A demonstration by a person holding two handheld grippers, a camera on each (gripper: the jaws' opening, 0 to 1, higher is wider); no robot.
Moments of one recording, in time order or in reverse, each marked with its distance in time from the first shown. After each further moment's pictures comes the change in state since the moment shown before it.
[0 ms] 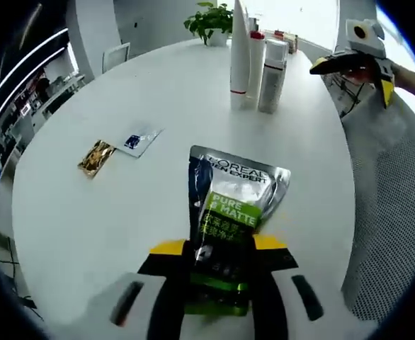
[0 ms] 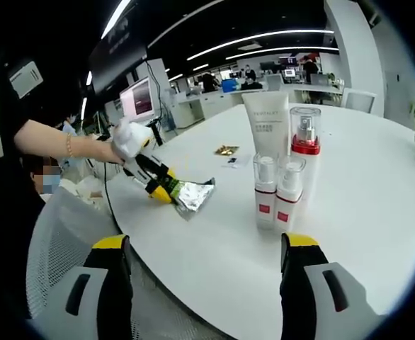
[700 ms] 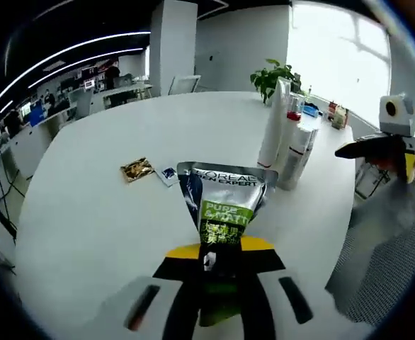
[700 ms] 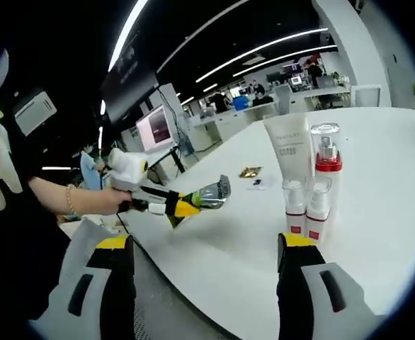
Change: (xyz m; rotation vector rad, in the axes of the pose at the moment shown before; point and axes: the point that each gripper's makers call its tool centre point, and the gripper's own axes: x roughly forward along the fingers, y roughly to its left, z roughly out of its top) left arm -0.056 -0.018 0.049 -0.353 -0.321 0.192; right arm 0.002 0.039 0.040 0.123 -0.171 0.156
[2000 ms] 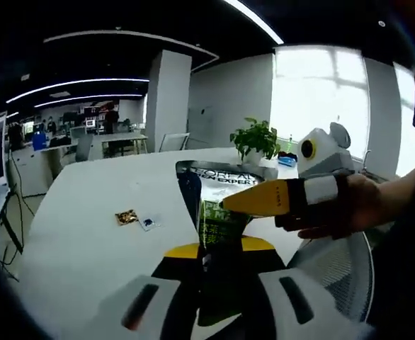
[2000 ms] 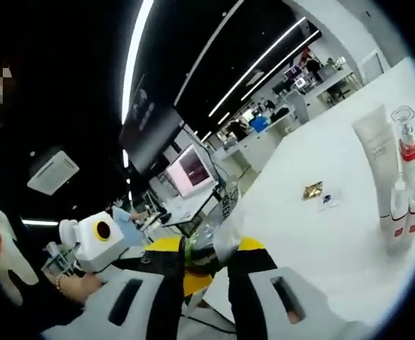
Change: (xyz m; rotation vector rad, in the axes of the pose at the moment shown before) left arm -0.101 -0.076 0.040 -0.065 -0.319 -0.056; right arm 0.068 0.098 0.058 0.223 -0.216 0.151
